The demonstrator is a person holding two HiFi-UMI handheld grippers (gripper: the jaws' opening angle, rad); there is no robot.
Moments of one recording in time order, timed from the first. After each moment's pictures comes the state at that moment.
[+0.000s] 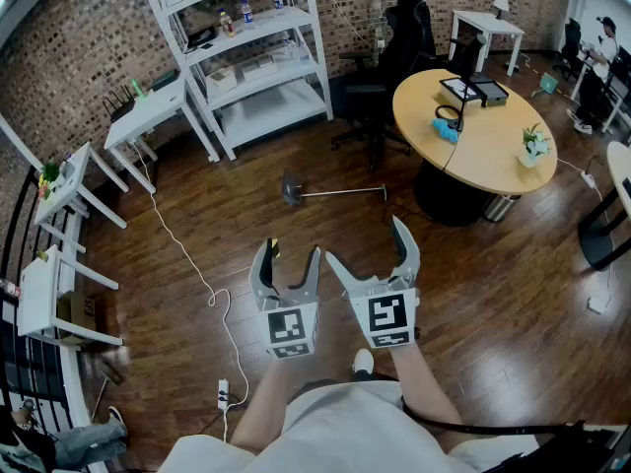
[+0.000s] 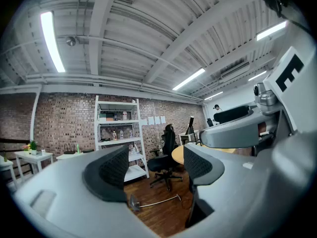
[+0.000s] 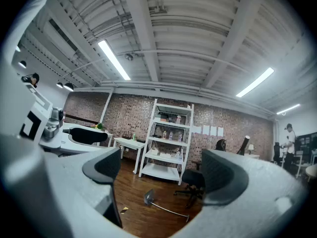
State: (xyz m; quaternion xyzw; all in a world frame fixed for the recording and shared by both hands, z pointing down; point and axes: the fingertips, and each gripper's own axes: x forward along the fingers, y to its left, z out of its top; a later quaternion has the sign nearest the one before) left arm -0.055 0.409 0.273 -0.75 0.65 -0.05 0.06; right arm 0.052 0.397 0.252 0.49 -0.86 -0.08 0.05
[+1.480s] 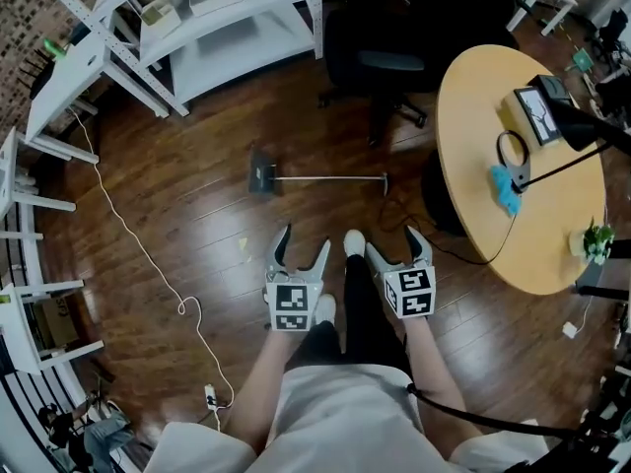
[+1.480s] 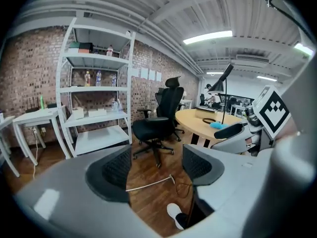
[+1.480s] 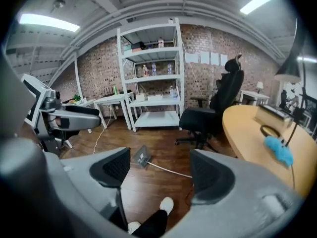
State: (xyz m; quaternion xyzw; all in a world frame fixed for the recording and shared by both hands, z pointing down) left arm -0.091 -0.150 0.515 -0.79 0.56 -0.17 -0.15; right arm 0.073 -0.157 0.557 0.48 -0.82 0.19 0.27
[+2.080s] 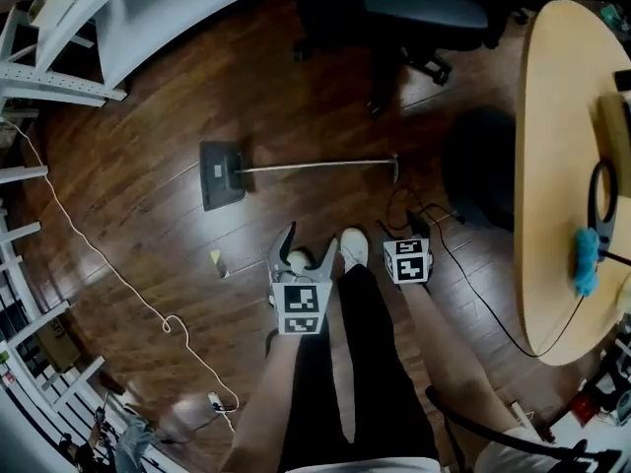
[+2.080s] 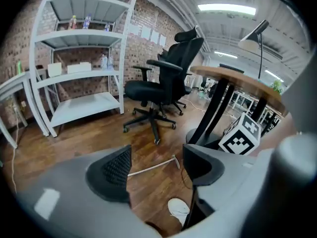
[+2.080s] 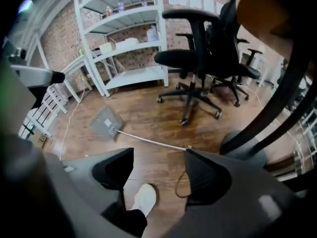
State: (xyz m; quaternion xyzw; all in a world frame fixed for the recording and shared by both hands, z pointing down) left arm -0.055 -0.347 0.833 -0.78 0.51 -0.26 -0.26; right arm 0.126 -0.349 0.968 0.48 -0.72 0.31 0.40
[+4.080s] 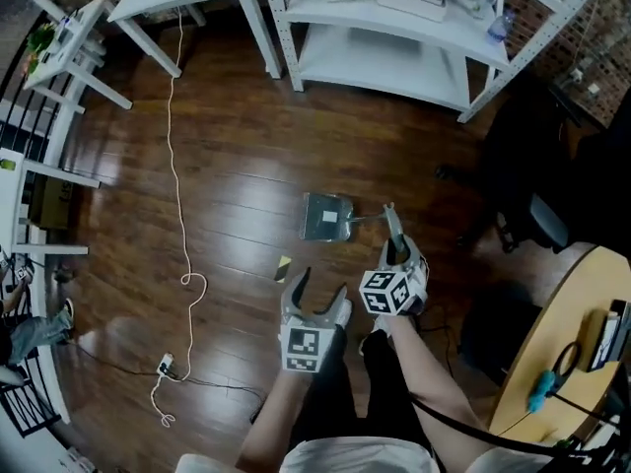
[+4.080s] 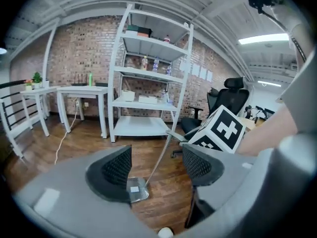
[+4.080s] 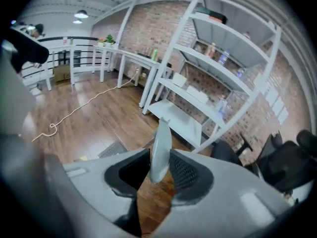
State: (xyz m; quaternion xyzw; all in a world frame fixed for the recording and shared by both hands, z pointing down) left arm -0.333 -0.259 0.631 -0.63 0.73 -0.11 -0.25; right arm -0.254 -0.413 0.726 0.33 -0.82 -0.07 0.46
